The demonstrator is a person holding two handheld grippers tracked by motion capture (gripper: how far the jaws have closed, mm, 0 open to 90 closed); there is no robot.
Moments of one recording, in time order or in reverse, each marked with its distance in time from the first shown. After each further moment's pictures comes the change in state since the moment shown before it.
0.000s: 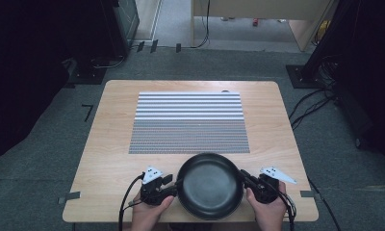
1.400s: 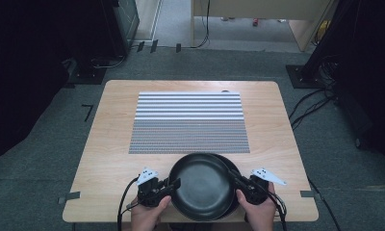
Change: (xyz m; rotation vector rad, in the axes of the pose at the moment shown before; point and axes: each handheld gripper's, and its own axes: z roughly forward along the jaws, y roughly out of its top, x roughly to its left) left arm 0.000 0.001 -0.014 -0.051 -0.035 -0.094; right arm 0.017 -0.012 0.019 -0.028 0.062 0.022
